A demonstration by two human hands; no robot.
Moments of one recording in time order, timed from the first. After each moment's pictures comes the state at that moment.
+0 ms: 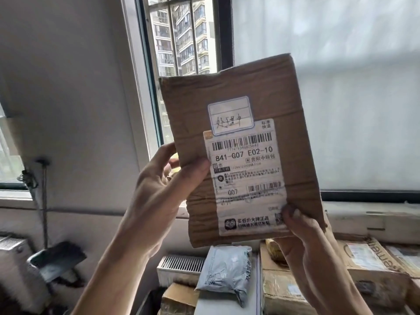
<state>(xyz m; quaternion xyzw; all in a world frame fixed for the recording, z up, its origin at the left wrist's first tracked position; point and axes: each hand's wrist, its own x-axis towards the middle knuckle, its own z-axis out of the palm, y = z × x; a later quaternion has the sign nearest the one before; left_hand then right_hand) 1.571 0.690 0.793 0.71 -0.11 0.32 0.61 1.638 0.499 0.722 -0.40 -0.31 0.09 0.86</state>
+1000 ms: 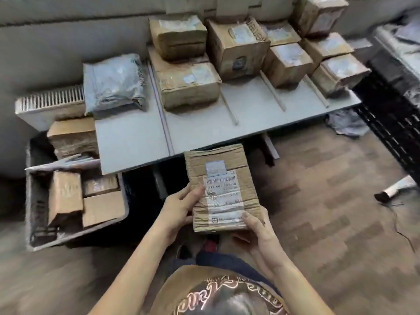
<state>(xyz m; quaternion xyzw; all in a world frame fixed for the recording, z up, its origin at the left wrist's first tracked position) 1.477 0.609 0.378 0.58 0.17 -0.33 0.72 1.380 0.415 0.389 -0.54 0.32 0.13 0.77</state>
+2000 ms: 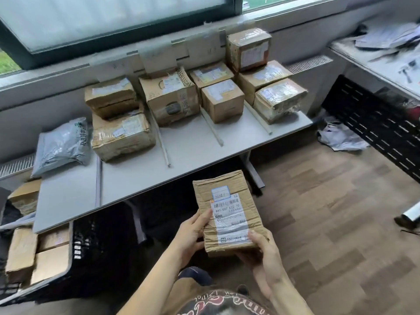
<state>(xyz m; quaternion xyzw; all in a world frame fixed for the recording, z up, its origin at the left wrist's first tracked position) 1.490 0.269 0.367 0.61 0.15 -0.35 0.69 1.397 0.089 0.351 -0.42 0.36 0.06 0.83</state>
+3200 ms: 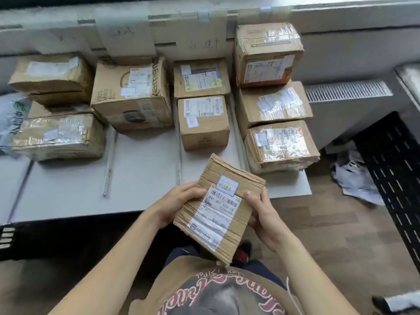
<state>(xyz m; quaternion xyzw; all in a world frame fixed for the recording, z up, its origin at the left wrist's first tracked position) 1.792 0.063 0.367 0.59 0.15 -0.34 0.72 1.774 -0.181 0.350 -0.57 0.20 0.28 0.75</state>
